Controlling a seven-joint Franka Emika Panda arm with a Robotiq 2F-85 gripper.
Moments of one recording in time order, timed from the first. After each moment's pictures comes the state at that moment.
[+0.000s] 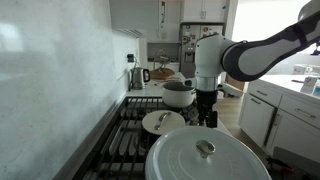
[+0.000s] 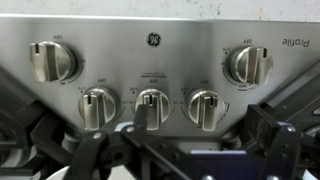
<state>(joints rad) 0.24 -0.04 0.23 -2.17 0.00 2.07 -0.30</state>
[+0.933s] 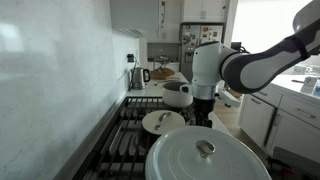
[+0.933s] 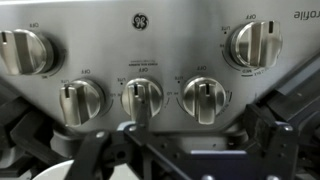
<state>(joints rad) 0.26 0.01 0.25 -2.19 -0.06 2.16 -0.16</state>
